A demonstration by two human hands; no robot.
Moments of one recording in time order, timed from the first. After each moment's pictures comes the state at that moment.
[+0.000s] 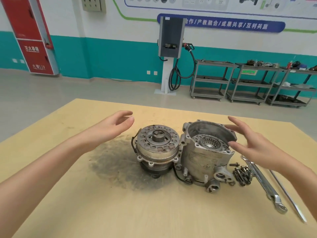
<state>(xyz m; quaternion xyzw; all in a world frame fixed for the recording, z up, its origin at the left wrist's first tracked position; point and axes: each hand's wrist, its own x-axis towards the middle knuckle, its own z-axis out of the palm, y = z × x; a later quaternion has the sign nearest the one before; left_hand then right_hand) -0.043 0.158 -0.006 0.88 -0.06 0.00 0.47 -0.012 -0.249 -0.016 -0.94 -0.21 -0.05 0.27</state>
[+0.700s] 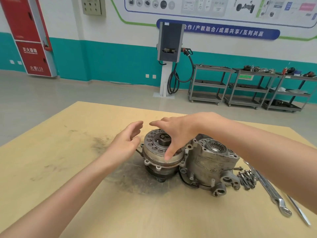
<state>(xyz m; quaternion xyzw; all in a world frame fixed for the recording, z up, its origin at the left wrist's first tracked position) -0.046 0.129 -0.042 0.83 -0.04 0.09 0.55 0.020 -0.046 0.051 -0.91 -0.37 0.17 -0.11</state>
